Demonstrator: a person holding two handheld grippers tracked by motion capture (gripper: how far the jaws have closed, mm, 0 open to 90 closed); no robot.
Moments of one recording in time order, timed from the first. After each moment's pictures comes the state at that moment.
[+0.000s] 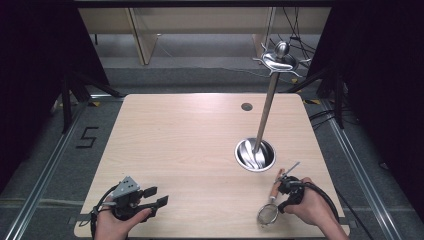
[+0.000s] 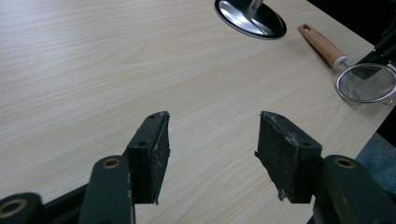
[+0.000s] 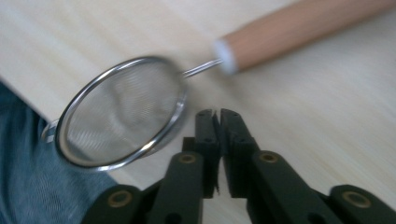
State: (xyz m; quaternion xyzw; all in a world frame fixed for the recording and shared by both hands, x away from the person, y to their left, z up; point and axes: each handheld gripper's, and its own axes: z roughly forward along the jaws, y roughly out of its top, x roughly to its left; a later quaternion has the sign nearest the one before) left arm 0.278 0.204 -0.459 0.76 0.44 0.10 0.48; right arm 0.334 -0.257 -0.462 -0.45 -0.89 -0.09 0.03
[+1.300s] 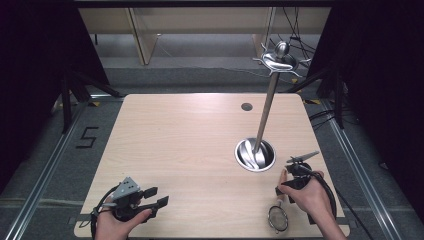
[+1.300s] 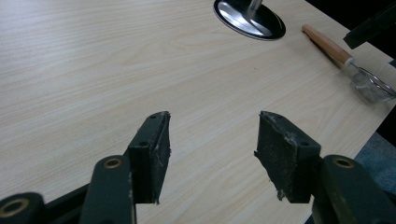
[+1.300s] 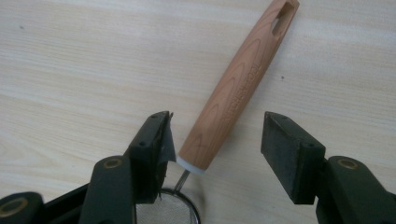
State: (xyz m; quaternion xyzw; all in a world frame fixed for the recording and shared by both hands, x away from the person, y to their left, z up) left arm 0.276 0.202 -0.457 0.76 0.43 0.10 0.48; right arm 0.352 -0.258 -0.443 -0.67 -0.73 -0.13 -0.02
